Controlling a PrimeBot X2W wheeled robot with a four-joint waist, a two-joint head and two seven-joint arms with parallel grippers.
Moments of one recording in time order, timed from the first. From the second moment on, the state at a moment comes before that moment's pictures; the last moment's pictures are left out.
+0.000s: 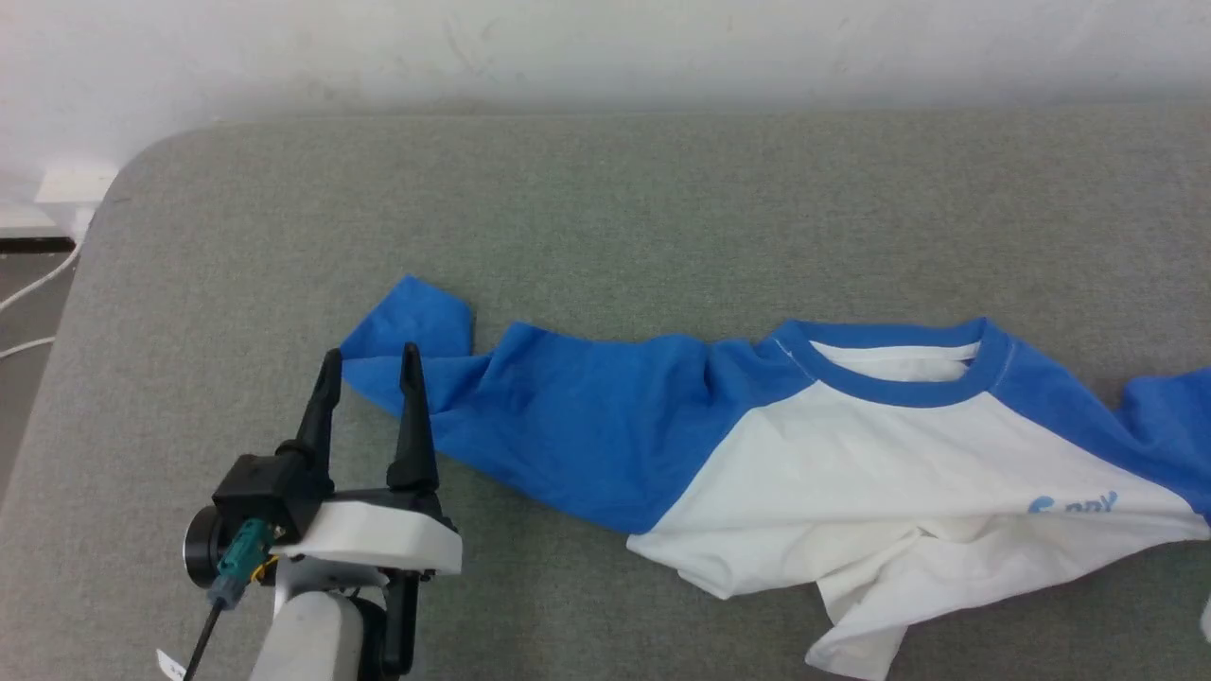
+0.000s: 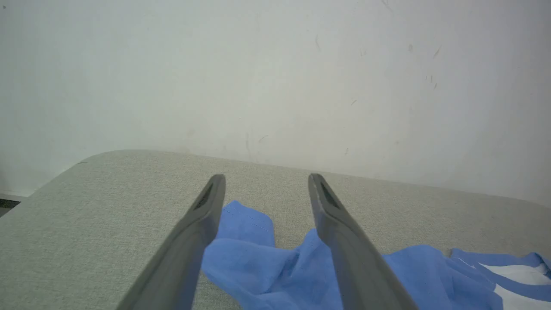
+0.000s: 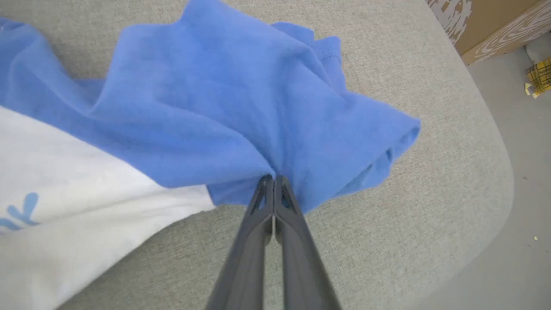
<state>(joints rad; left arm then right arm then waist) -0.14 0.07 -0.08 0.11 -0.24 0.06 -0.26 -0.08 -0.13 -0.54 0.11 -0.06 0.13 0.60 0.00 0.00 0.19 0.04</state>
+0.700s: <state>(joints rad) -0.53 0.08 -0.50 0.38 -0.15 -0.12 0.13 0.00 -0.05 -0.27 0.00 0.13 0.13 0.22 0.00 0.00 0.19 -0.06</state>
